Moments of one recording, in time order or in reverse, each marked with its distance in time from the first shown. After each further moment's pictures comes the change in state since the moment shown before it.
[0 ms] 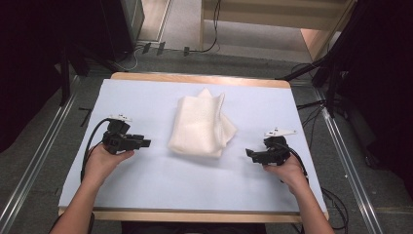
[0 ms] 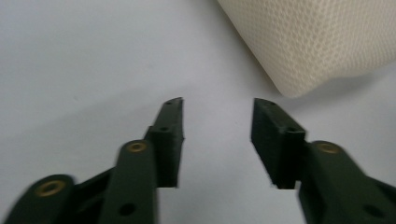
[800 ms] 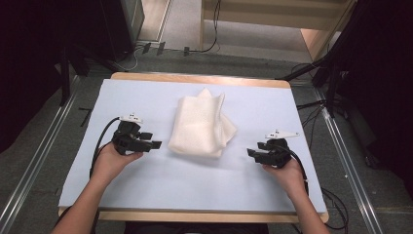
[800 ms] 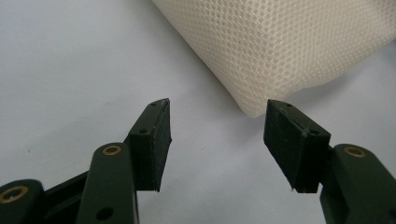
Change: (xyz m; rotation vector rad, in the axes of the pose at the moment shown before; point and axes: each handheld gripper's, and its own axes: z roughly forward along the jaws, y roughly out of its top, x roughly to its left) left arm -0.026 0.011 0.008 -0.053 -0.017 0.142; right arm 0.006 -0.003 -0.010 -0.017 0.049 0.006
